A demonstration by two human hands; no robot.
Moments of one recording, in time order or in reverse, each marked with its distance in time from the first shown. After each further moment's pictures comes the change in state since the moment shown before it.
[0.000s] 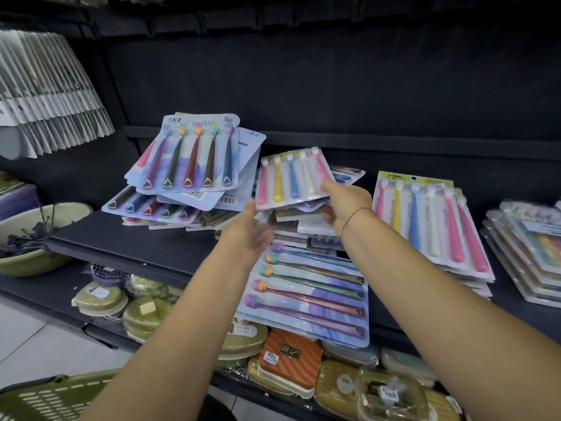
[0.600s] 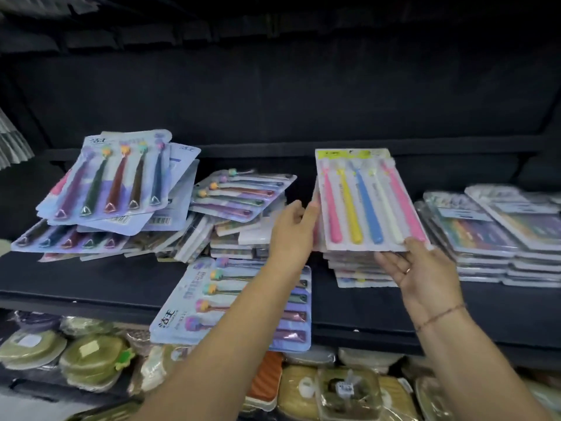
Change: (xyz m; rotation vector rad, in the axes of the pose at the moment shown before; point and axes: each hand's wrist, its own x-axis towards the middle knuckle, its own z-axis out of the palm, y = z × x) left_hand -0.023 -0.087 0.114 0.570 -0.381 0.475; right_hand -0.062 0.021 -0.186 0.438 0.270 -0.117
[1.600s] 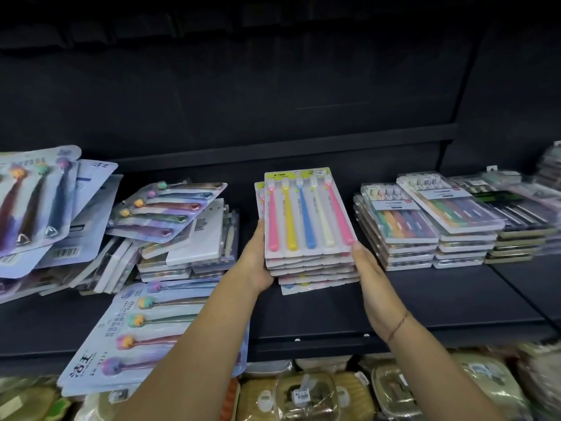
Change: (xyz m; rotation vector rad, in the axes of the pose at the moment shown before) left_hand 0.053 -0.054 0.065 -0.619 -0.367 -0.544; right_hand 0.051 0.017 -0.069 -0.480 -0.238 0.009
